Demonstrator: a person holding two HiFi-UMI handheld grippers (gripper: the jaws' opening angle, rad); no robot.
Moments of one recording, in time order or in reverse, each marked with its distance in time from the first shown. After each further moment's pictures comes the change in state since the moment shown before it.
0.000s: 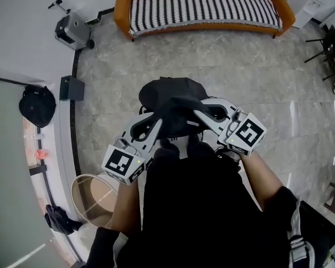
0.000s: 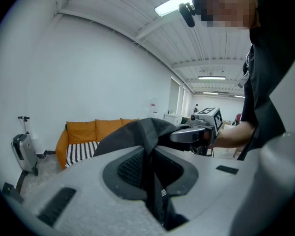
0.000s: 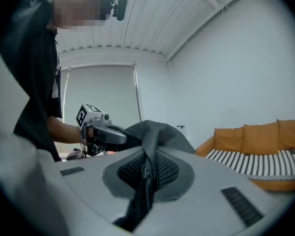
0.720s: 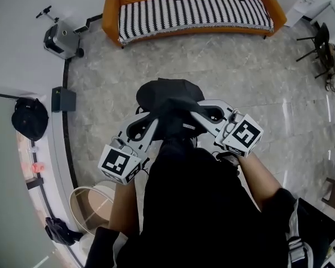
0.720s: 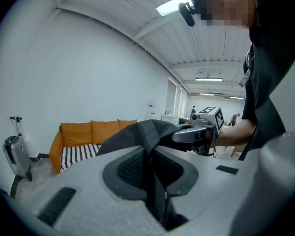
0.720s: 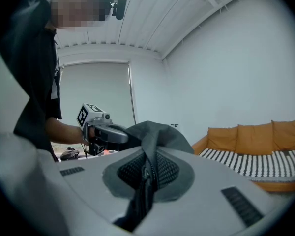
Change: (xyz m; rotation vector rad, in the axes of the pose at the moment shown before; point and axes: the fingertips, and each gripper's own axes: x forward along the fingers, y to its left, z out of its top) left arm 0.045 0.035 0.010 0.011 -0.010 -0.048; right arm 0.009 -0.048 0.000 0.009 0.025 -0.054
